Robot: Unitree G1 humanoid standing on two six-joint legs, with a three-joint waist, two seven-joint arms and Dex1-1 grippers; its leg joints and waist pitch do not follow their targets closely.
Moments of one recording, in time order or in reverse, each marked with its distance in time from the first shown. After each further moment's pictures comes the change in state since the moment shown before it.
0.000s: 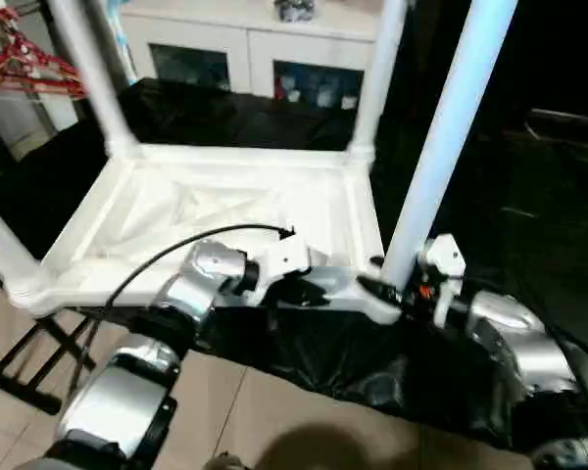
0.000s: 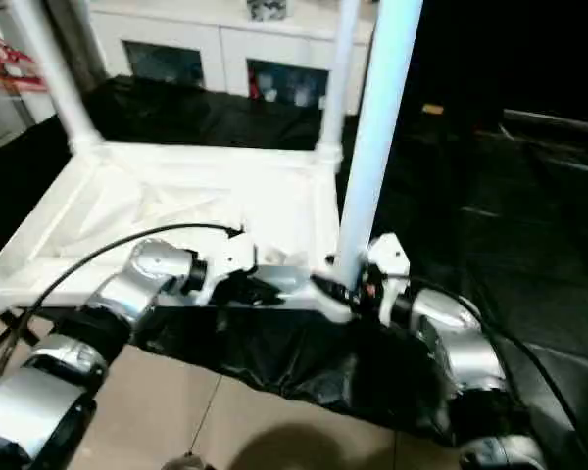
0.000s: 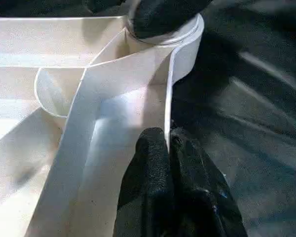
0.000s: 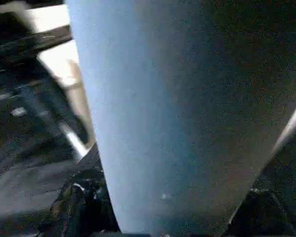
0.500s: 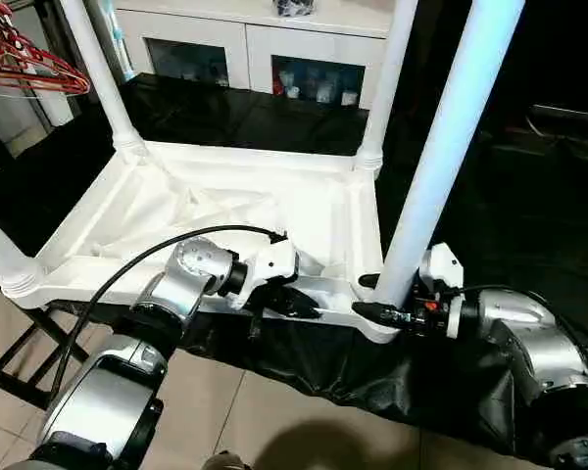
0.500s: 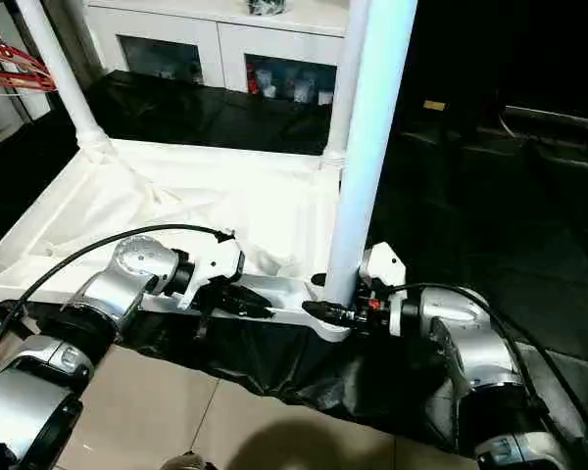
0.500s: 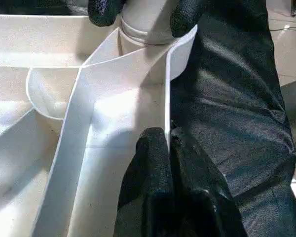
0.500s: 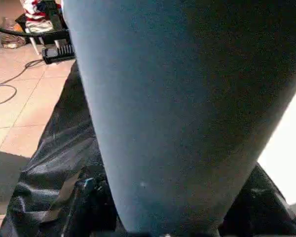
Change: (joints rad) left arm 0.026 0.079 -0.013 -0.056 -0.047 -0.047 -0.253; right arm 0.027 -0.145 0.097 -0.081 0.061 -0.011 0.387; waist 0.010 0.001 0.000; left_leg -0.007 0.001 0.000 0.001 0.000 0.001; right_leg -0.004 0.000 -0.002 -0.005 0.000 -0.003
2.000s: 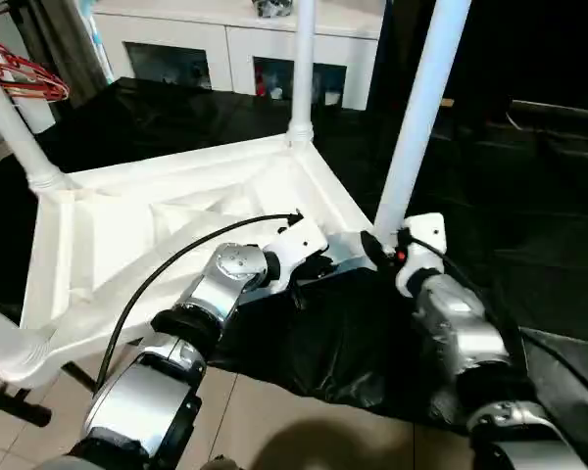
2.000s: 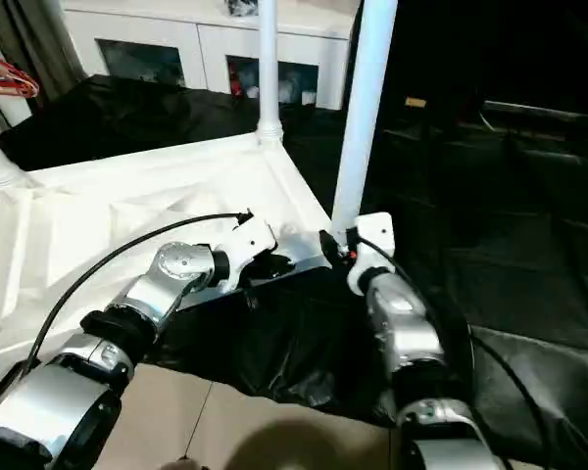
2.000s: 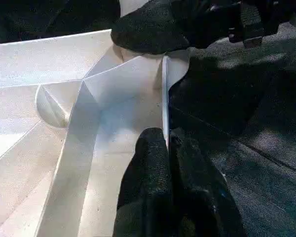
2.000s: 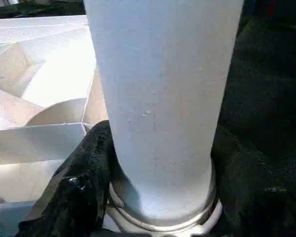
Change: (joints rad) left arm -0.038 -0.161 0.050 0.079 0.082 0.089 0.552; right arm -0.167 0.340 -0.175 0.318 -0.150 -0.084 -0.913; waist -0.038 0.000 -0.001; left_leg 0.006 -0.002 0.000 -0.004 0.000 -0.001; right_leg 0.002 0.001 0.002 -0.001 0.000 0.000
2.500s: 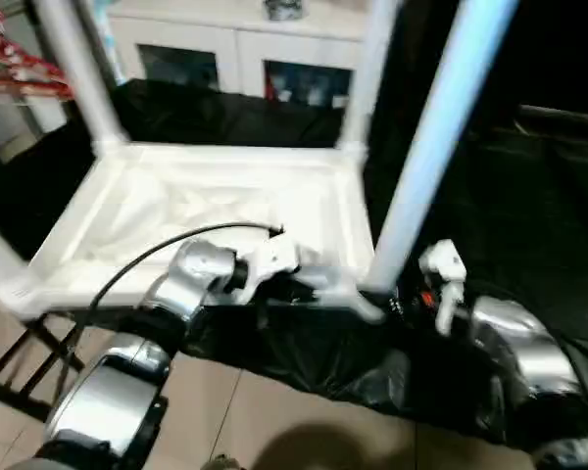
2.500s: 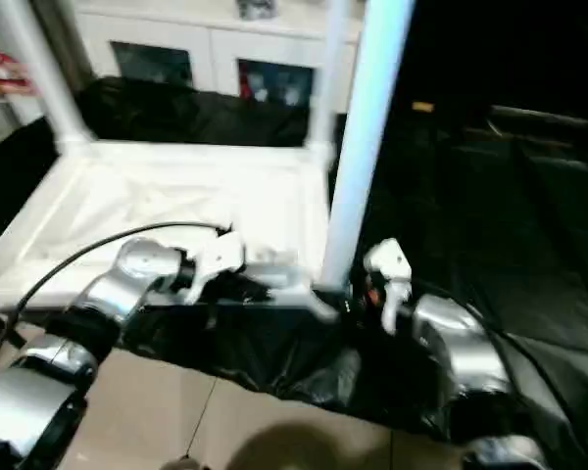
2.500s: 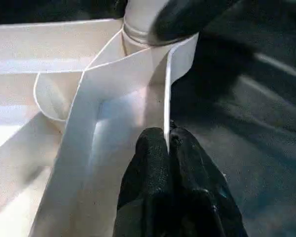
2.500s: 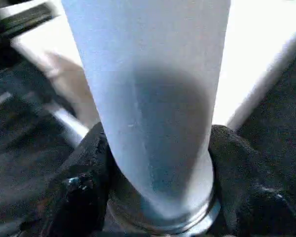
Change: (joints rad) left arm 0.022 0.096 -0.018 -0.011 -0.037 -0.076 -0.256; right arm 0.128 -0.188 0.063 -0.181 0.098 0.113 0.505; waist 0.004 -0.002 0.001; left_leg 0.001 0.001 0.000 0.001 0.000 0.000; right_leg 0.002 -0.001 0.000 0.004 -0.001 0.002
